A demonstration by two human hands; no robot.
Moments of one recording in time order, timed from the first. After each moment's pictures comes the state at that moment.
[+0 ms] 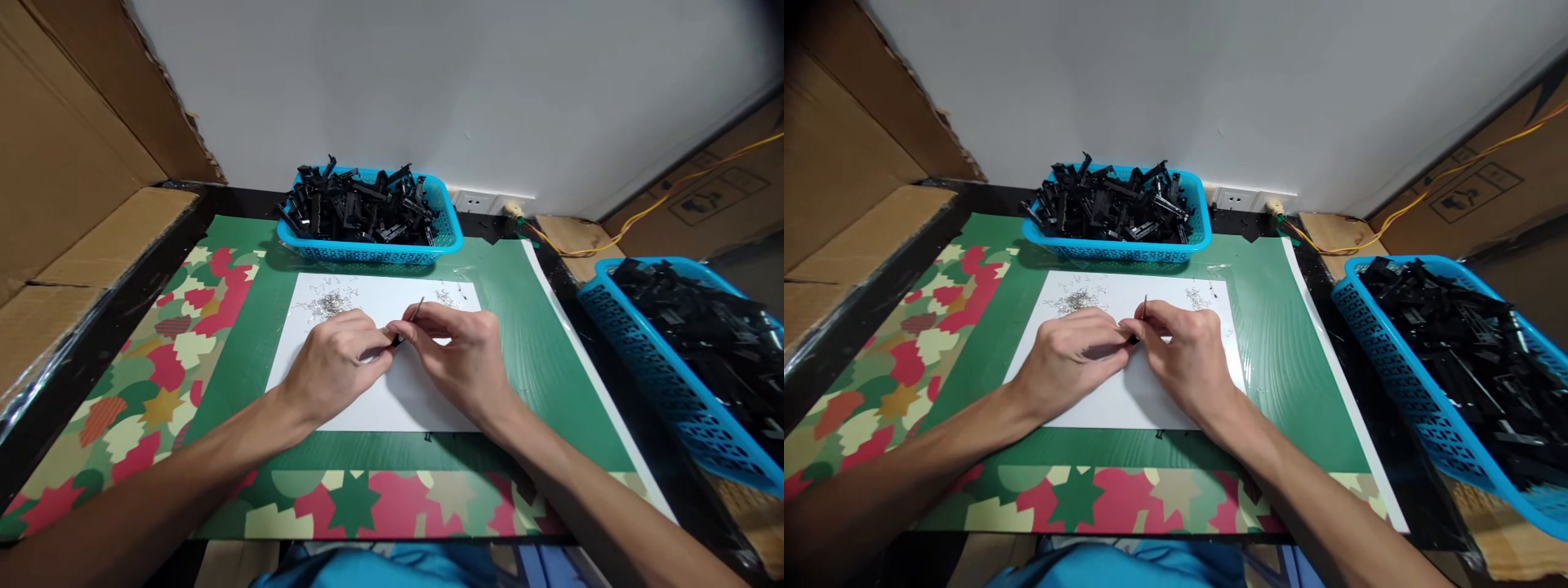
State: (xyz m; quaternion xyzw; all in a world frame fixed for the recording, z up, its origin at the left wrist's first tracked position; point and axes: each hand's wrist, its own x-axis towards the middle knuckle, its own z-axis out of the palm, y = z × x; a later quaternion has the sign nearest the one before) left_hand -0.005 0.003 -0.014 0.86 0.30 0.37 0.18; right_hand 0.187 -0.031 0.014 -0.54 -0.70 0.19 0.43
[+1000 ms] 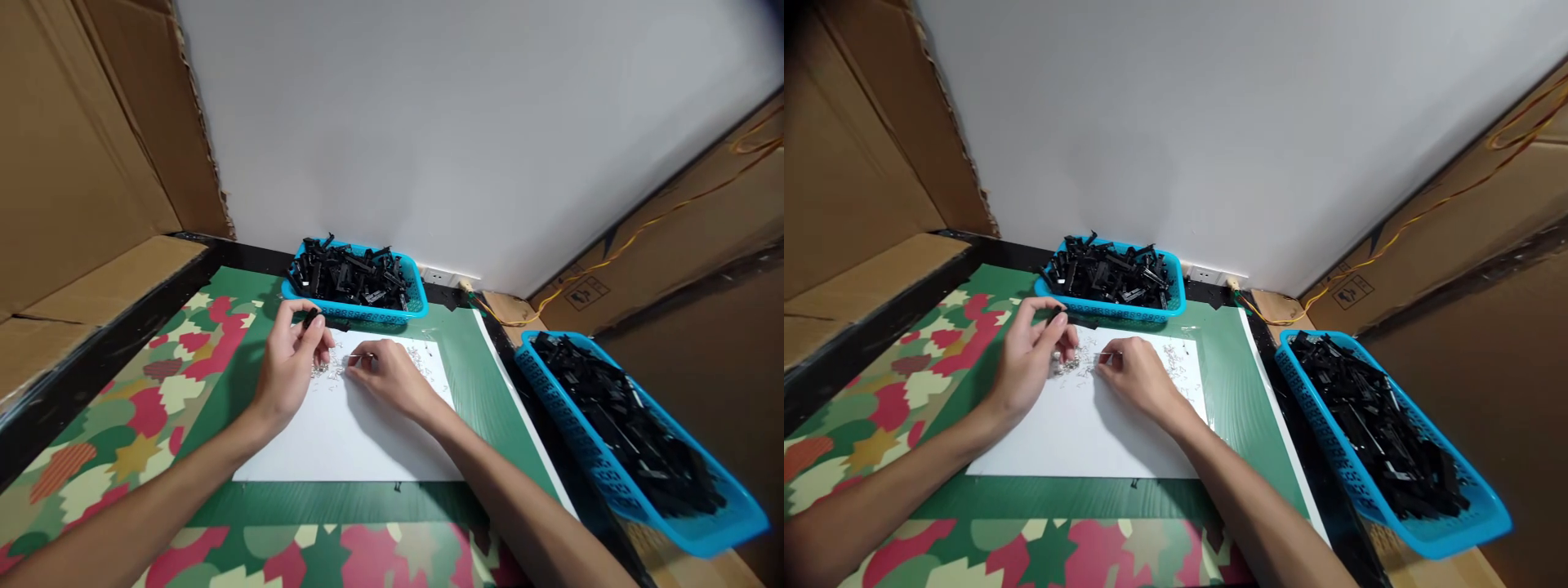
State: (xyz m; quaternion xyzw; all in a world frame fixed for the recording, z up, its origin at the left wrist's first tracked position) left_hand -0.019 0.037 0.000 0.53 0.40 0.58 0.47; right_hand 0.172 0.021 0.013 -0.55 -0.75 0.27 0.24
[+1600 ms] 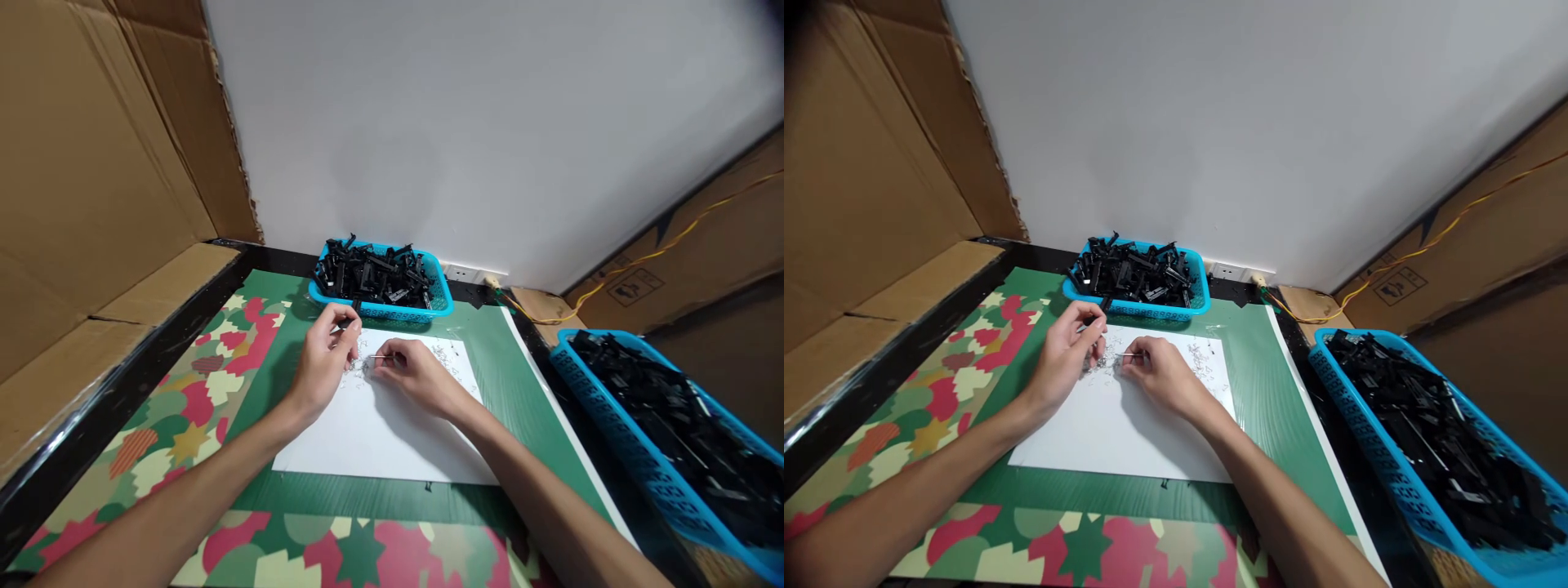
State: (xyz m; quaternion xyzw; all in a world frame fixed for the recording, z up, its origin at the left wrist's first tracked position) left_hand -0.019 0.038 0.007 0.56 0.41 0.53 0.49; right_hand 0.173 0.019 0.015 -0.50 -0.74 0.34 0.28
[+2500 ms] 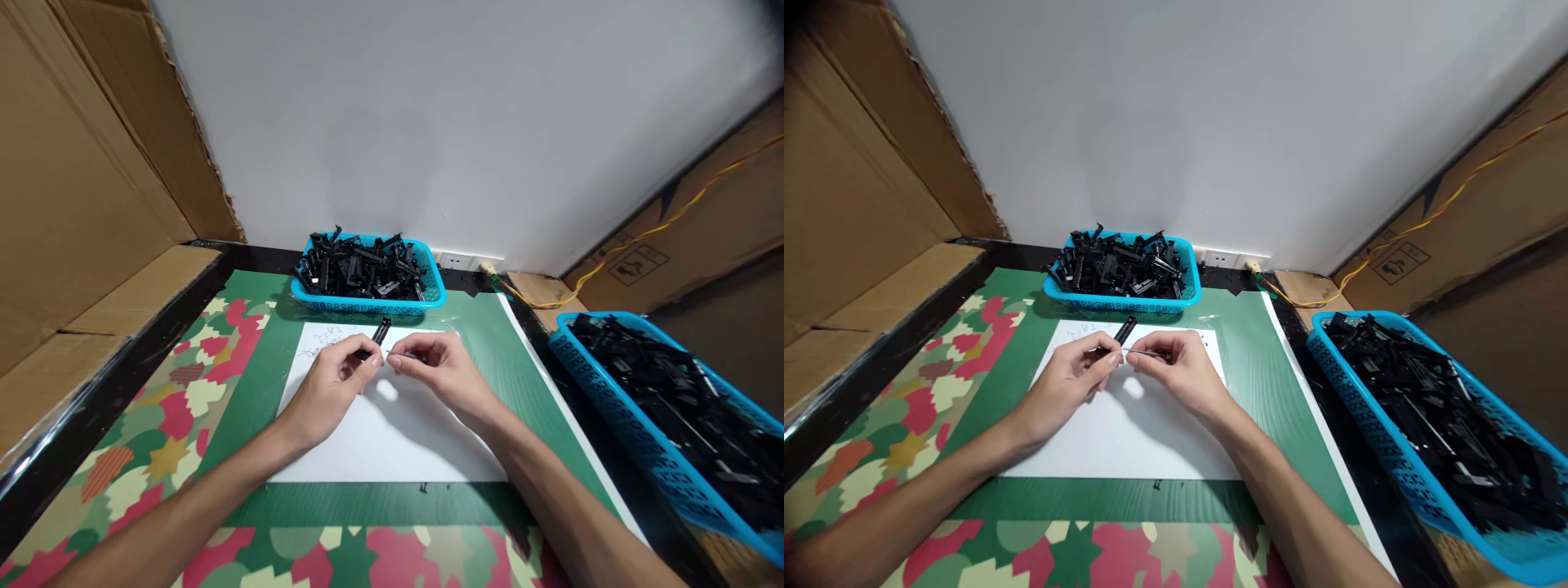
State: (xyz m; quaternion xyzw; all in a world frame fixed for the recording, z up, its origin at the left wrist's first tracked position) left_hand -0.011 0.015 0.012 0.67 0.37 0.36 0.53; right_hand 0.203 0.000 0.027 -0.47 -0.60 0.49 0.42
